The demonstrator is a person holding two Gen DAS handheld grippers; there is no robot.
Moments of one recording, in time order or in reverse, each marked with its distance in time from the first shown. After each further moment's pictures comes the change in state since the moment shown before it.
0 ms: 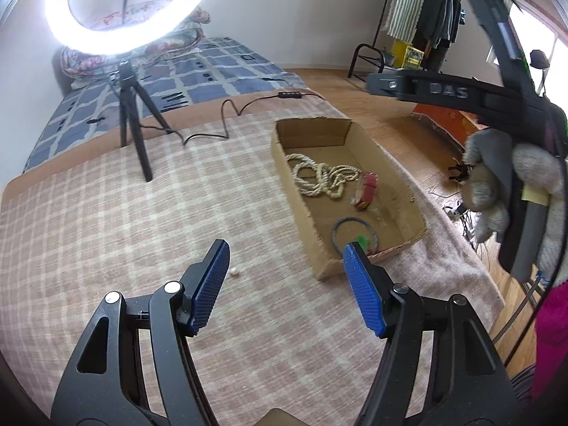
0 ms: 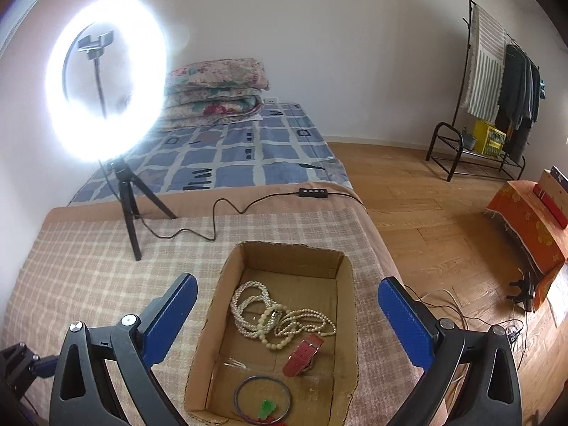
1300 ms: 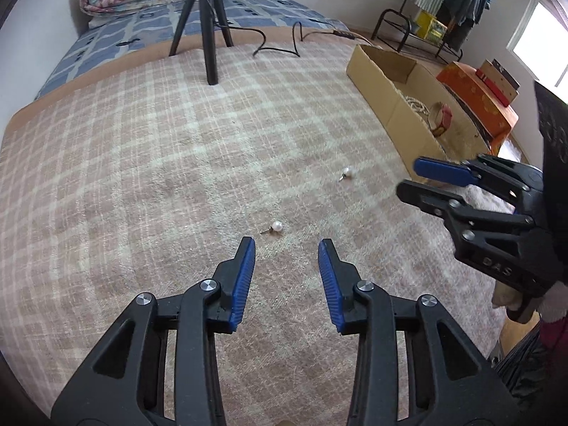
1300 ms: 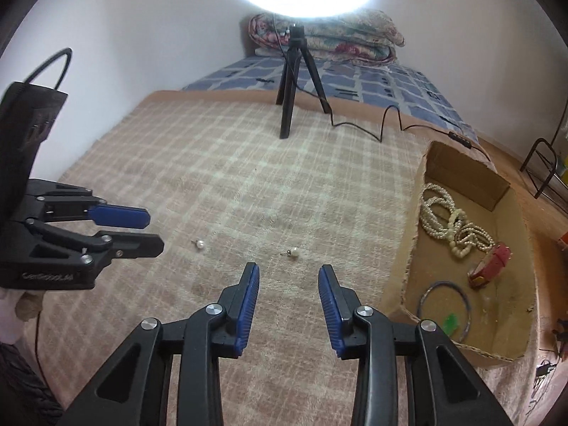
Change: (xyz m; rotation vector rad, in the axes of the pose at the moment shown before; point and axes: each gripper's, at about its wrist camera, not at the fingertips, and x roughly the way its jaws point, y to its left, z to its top) left arm 0.030 0.119 -0.080 -0.045 0.180 -0.006; right arm 0.029 0.152 -0.143 -0.263 0.177 0.302
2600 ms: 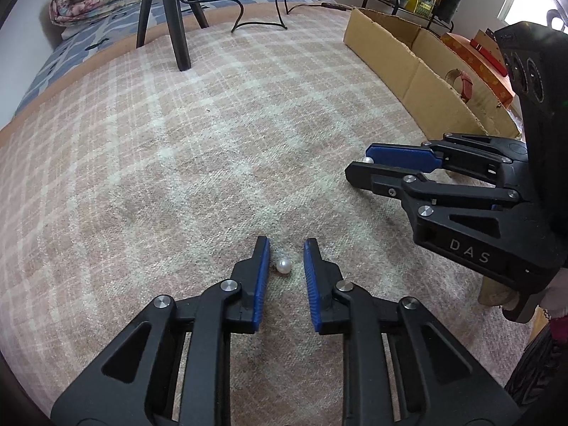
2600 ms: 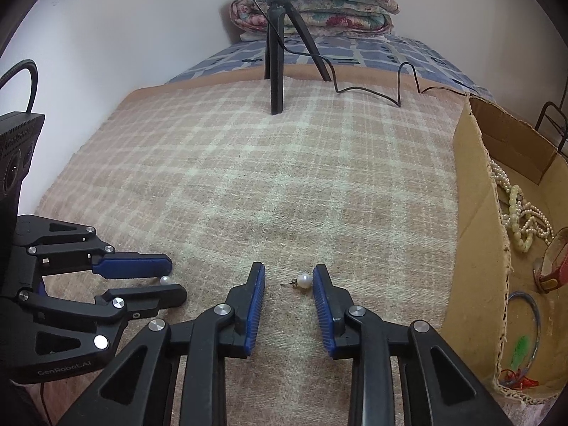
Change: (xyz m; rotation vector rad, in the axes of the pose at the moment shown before) left arm 0.062 0.000 0.015 0.088 0.052 0.005; right arm 0.077 -0.009 0.012 0.110 0.044 0.065
